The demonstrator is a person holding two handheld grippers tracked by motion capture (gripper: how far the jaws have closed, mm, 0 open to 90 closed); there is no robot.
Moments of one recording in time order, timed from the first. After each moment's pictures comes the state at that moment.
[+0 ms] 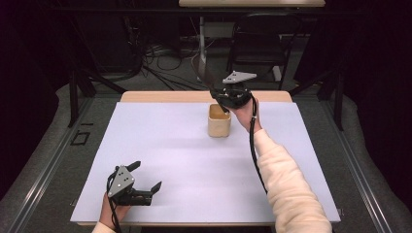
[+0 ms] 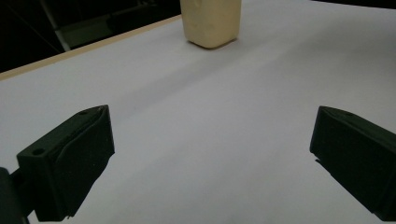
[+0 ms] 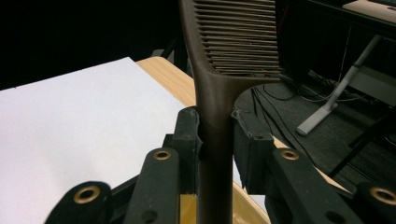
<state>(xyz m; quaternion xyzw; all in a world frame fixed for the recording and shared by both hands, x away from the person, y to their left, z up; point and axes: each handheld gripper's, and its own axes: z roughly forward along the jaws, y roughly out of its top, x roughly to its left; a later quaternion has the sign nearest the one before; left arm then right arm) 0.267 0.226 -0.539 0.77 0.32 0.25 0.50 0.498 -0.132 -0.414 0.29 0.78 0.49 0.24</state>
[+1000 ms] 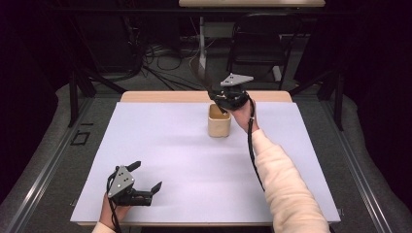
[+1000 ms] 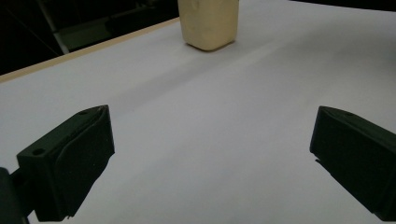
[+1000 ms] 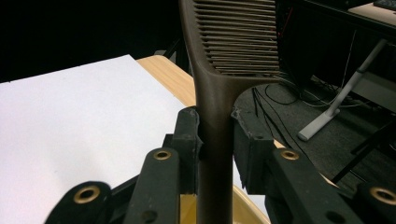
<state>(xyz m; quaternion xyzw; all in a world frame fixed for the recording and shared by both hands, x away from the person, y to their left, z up) 0.267 0.226 -0.538 0.77 0.31 0.25 0.50 0.506 -0.127 -0.428 0.28 0.79 0.50 0.24</state>
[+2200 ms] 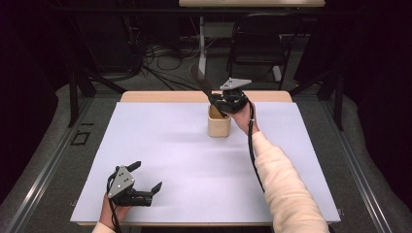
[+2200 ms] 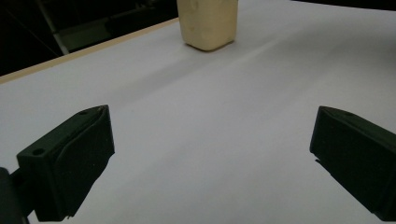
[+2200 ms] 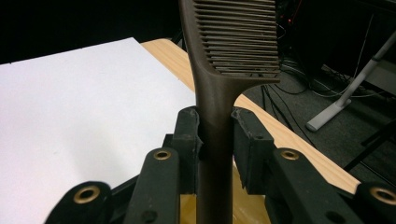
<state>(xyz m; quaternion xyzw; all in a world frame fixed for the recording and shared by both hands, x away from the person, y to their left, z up) 0.266 0.226 -0.538 0.77 0.31 0.25 0.50 0.512 -0.128 -0.446 0.27 0.80 0.48 0.23</state>
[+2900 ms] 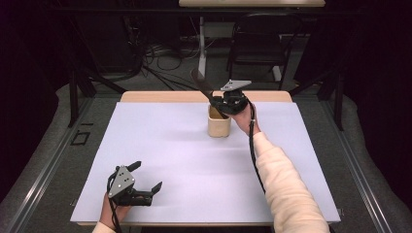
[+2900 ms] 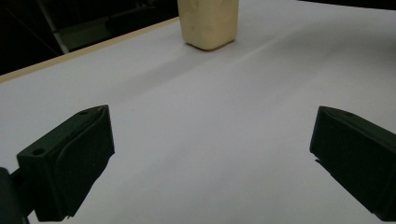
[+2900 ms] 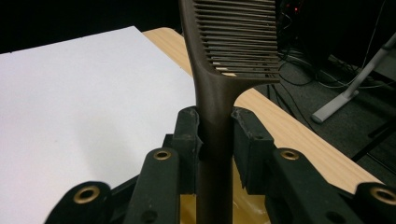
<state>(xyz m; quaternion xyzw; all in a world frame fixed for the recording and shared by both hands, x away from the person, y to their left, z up) 0.267 0.225 -0.538 0.77 0.31 0.25 0.50 0.516 -0.132 -0.454 0.27 0.81 0.47 0.21</state>
